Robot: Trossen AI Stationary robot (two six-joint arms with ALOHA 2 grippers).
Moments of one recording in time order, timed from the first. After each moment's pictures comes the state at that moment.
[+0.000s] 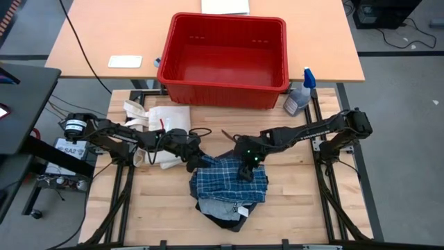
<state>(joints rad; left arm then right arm) 0.04 1.39 0.52 0.42 0.27 -0.67 0.08 1.61 1.15 -0.49 -0.35 0.64</state>
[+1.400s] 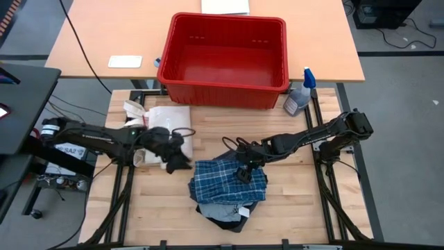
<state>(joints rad) -0.01 0.97 0.52 -0.08 0.31 -0.72 0.17 1.62 1.13 -0.52 0.03 0.69</state>
